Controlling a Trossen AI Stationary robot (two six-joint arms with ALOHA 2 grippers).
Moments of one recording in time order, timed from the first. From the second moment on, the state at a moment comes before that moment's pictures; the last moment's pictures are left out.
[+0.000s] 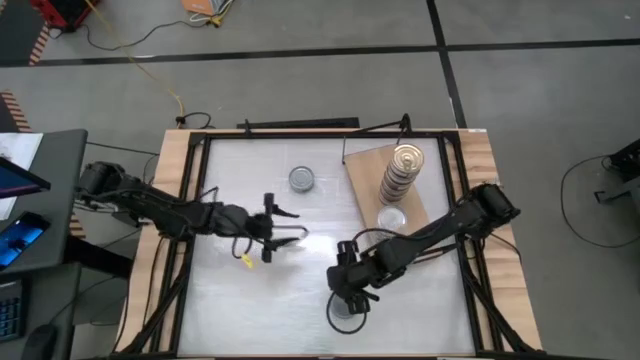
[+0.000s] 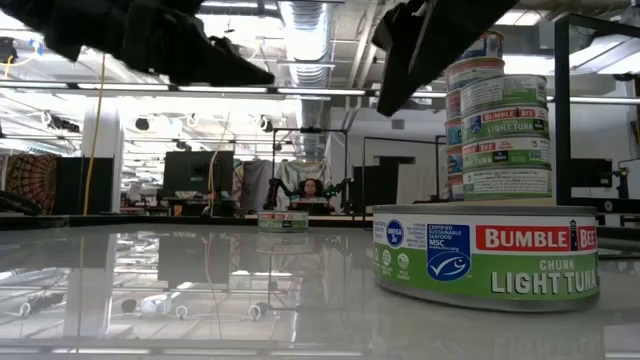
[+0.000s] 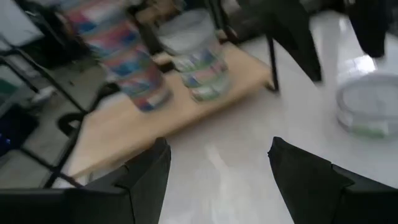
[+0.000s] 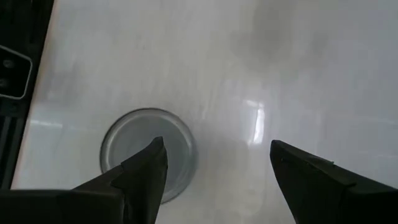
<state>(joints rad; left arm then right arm) -0.21 1.24 0.54 0.47 -0.30 0.31 0.44 1.86 1.50 -0.72 0.15 0.26</state>
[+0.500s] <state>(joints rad) -0.21 1.00 0.41 0.65 -0.30 0.13 0.41 2.02 1.53 -0.72 0.05 0.21</state>
